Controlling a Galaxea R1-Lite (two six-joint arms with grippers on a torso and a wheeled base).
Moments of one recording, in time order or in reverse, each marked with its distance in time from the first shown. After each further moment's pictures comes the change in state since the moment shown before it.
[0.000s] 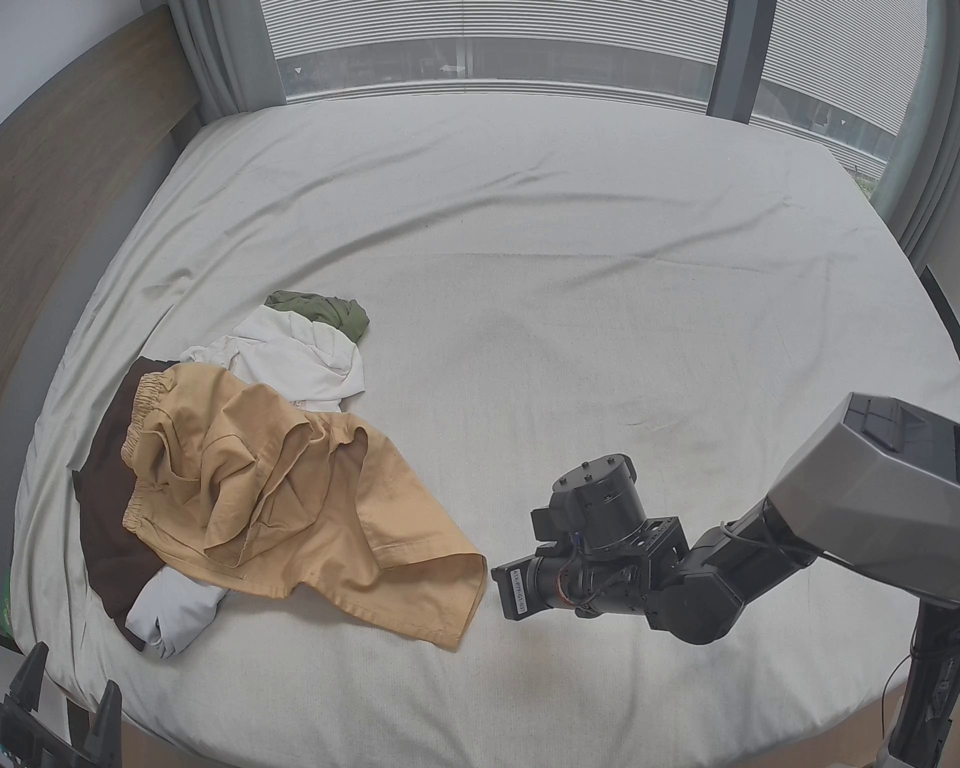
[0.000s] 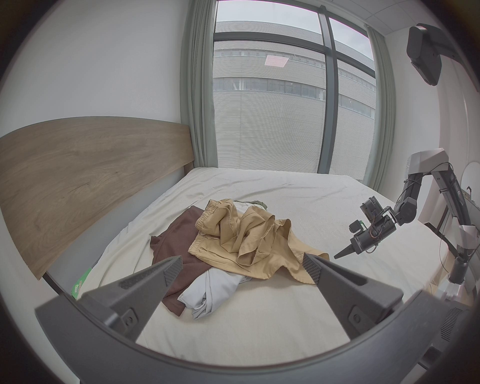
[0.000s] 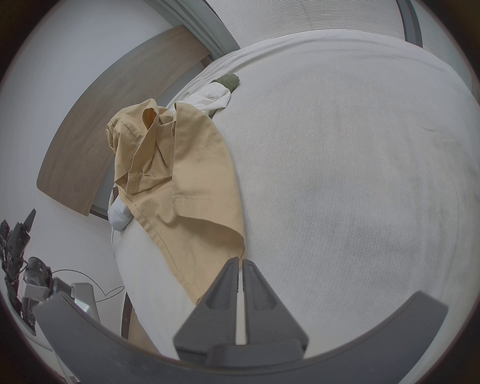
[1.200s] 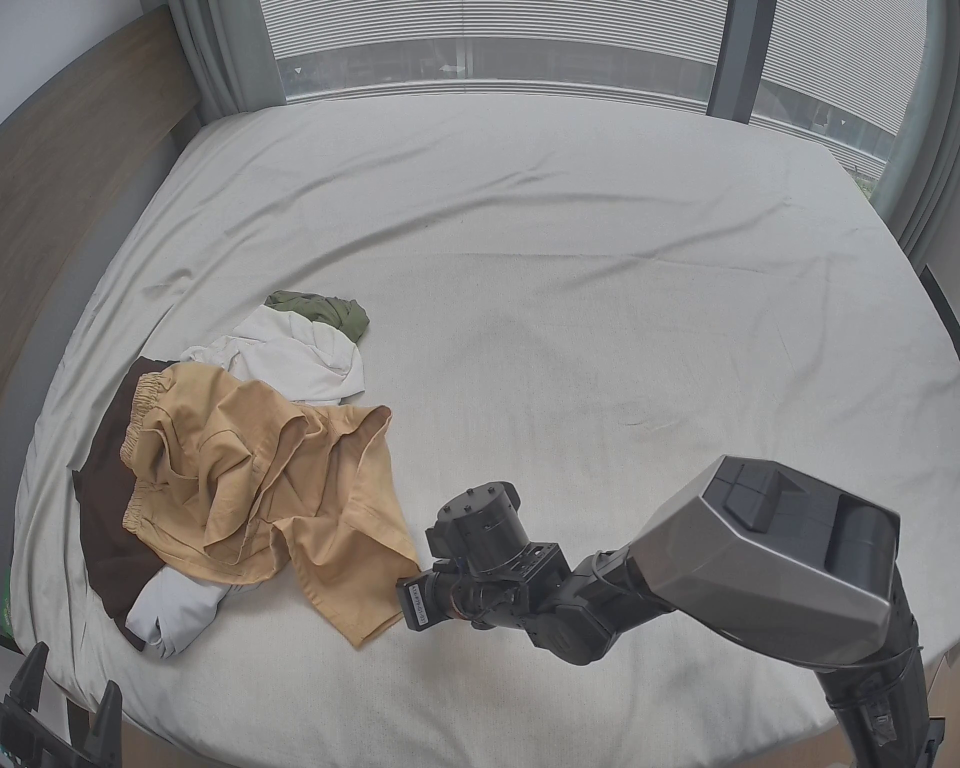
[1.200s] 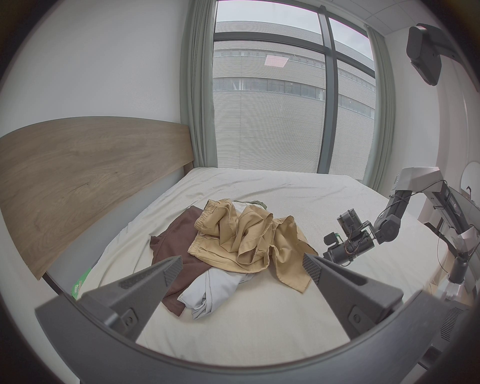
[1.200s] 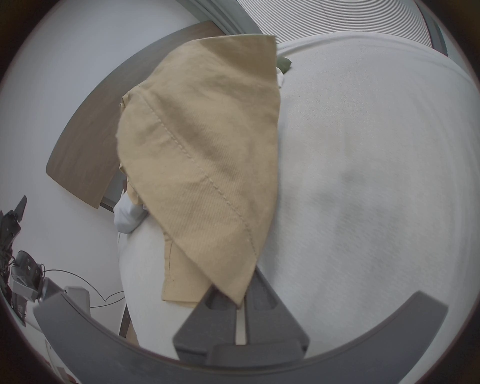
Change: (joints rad) left arm 0.000 0.000 0.000 0.000 -0.002 0.000; right arm 0.111 0.255 -0.346 0.037 0.005 -0.005
